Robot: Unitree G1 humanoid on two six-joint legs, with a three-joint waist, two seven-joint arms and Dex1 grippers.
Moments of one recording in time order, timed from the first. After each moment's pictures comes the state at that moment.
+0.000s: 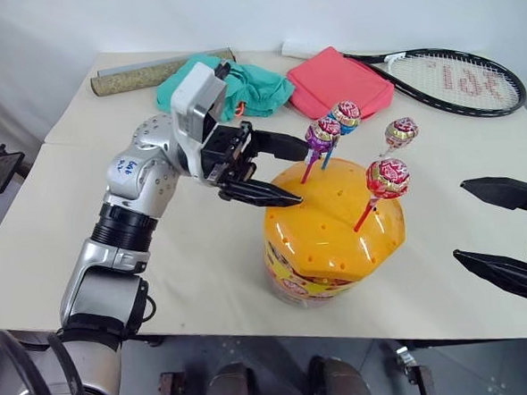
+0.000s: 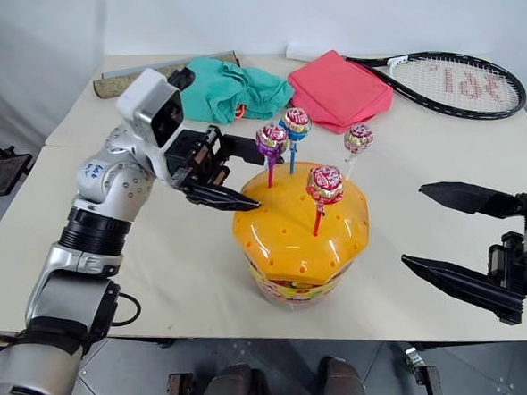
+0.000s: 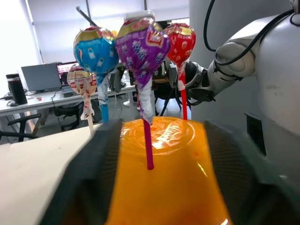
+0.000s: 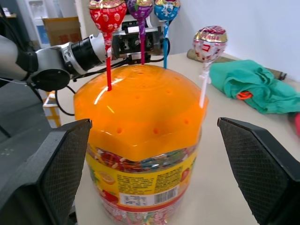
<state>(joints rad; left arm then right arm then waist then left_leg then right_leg) -1.09 0.48 -0.25 0.33 -0.84 0.28 -1.50 0.22 -0.90 -0.97 -0.67 1.24 0.65 1.03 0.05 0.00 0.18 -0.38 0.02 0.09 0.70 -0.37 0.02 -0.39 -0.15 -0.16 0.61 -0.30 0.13</state>
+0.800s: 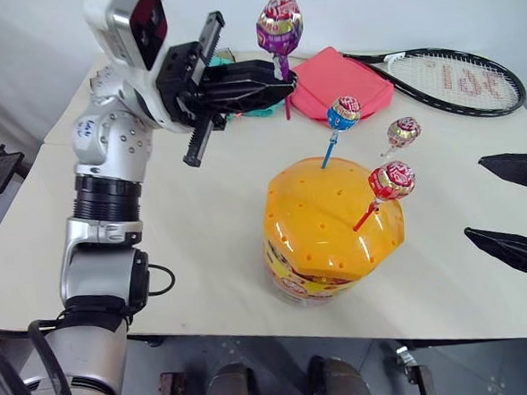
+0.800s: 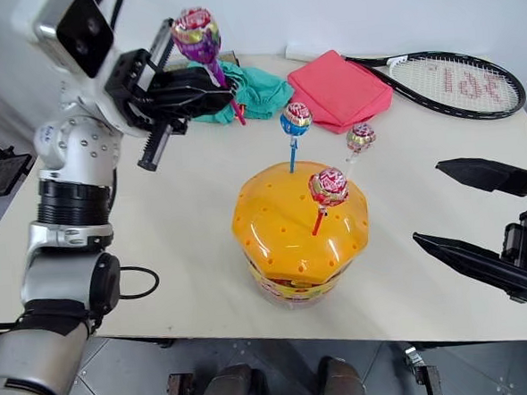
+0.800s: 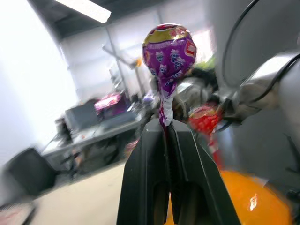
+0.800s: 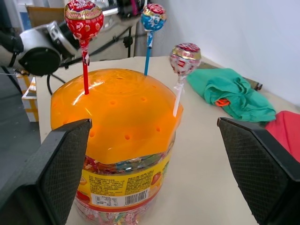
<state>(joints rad) -1.24 0.54 -0.01 0.38 -0.71 0.32 -1.40 0.15 -0.97 -0.96 -0.60 1.20 0.61 1.04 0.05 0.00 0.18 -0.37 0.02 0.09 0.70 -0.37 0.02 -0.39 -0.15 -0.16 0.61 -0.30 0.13</state>
